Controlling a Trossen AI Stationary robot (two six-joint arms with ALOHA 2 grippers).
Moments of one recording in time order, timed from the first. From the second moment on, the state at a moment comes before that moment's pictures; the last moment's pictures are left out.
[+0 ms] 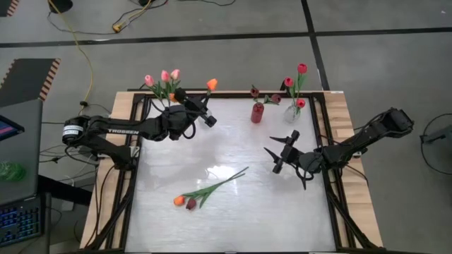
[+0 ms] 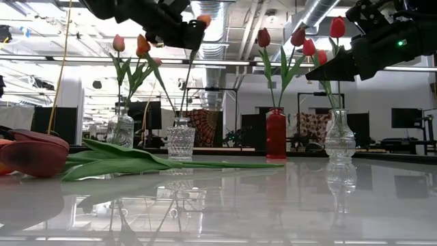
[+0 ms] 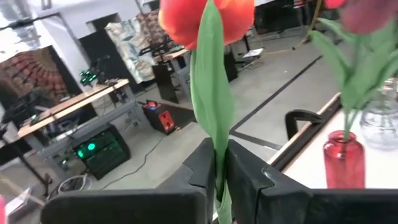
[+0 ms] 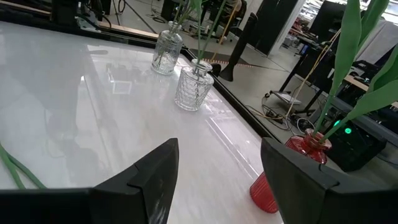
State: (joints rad) left arm 0.20 1.37 0.87 0.43 -0.78 0.27; right arm 0.37 1.04 0.30 0.45 0.97 -0.10
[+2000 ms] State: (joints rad) left arm 0.13 1.37 0.87 0.31 -0.93 0.23; right arm 0.37 1.04 0.30 0.45 0.97 -0.10
